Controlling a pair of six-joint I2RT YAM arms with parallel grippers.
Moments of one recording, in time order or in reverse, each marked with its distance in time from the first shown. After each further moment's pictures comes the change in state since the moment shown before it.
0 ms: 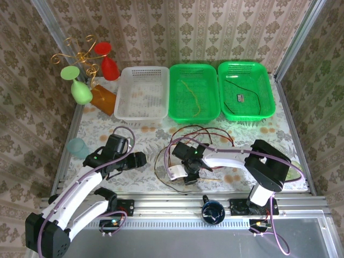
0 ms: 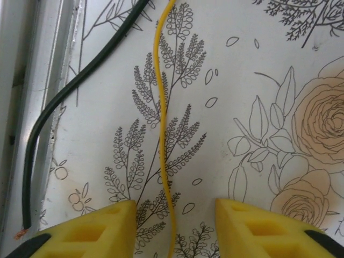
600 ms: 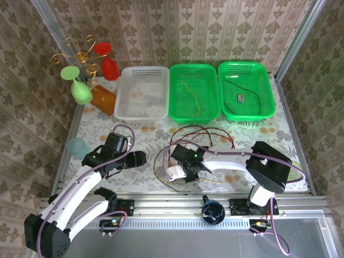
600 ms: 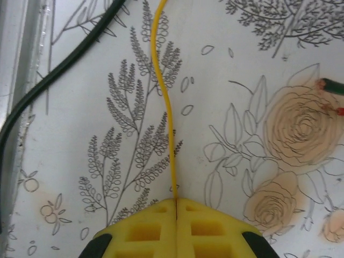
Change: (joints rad) left arm 0.000 0.000 0.055 -0.027 0.003 0.055; right arm 0.036 -0.034 -0.033 0.079 0.114 0.011
